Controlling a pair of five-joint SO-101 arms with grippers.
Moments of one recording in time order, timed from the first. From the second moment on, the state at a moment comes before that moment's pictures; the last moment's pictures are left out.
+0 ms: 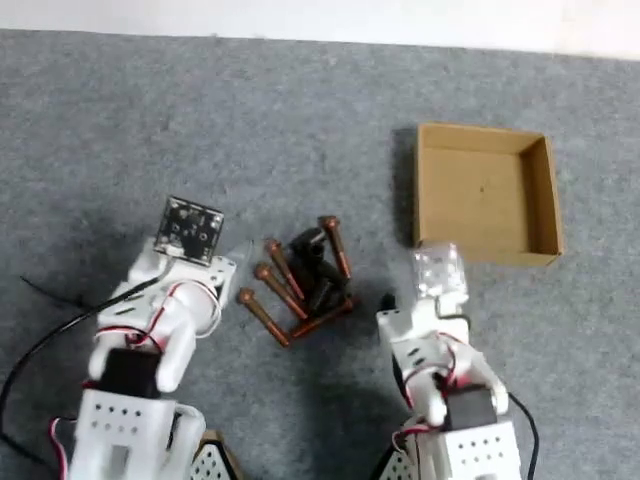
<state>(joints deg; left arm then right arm) 2.2 -76.2 74.9 42.1 -7.4 -15.5 -87.6 83.9 54.5 4.3</state>
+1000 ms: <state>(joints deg) -6.2 -75.8 85.5 29.8 -1.5 -36.0 1.8 34.6 34.2 -3.2</state>
